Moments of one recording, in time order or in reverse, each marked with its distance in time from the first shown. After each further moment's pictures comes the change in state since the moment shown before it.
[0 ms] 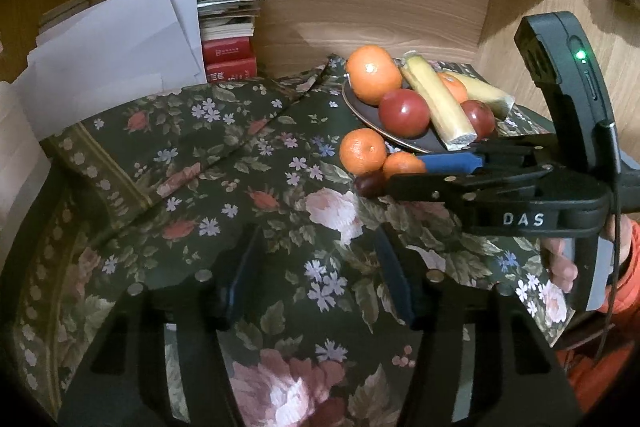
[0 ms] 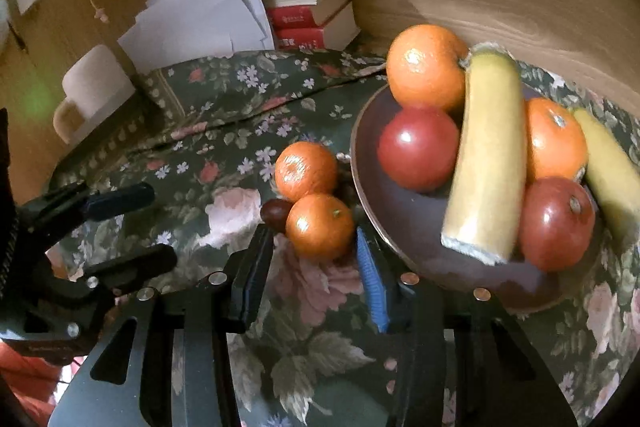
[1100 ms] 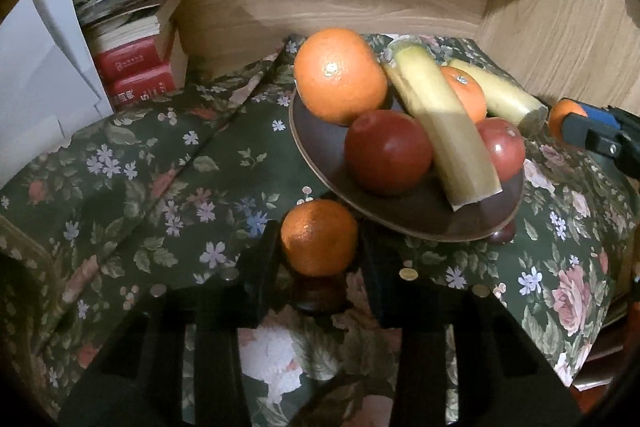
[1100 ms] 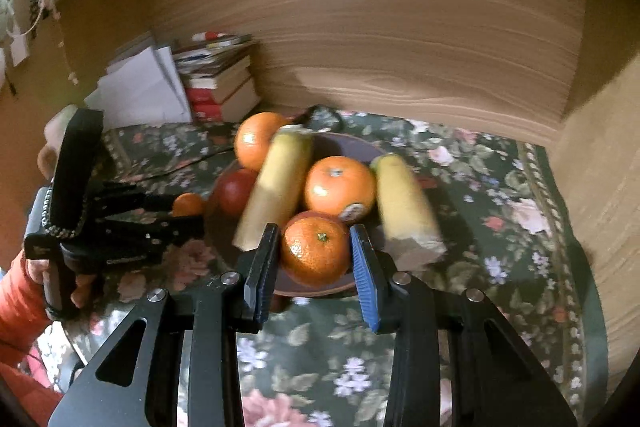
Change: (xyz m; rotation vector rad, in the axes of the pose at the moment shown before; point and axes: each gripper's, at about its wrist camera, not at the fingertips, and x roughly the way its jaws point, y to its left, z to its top) left arm 0.093 -0.033 0.067 0.042 0.144 -0.042; right arm -0.099 -0.091 -0.007 0.041 -0.168 -0.187
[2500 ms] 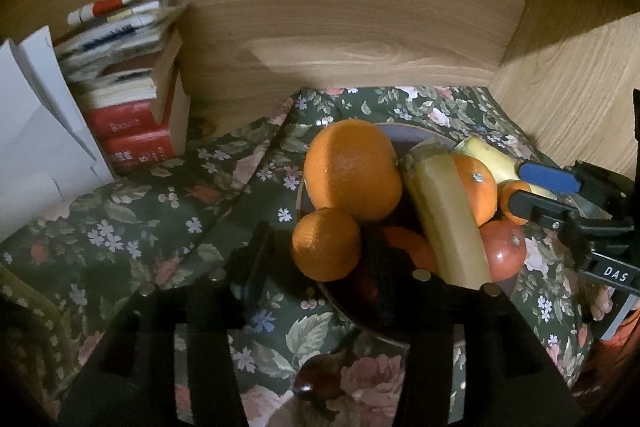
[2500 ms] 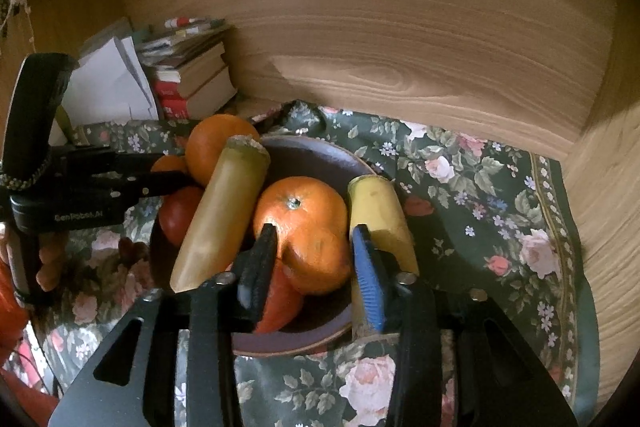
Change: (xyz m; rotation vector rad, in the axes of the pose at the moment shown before) left arm 0.003 0.003 0.057 -0.069 -0.063 -0.001; right arm 0.046 -0.022 0.024 -0.042 0.035 -0.004
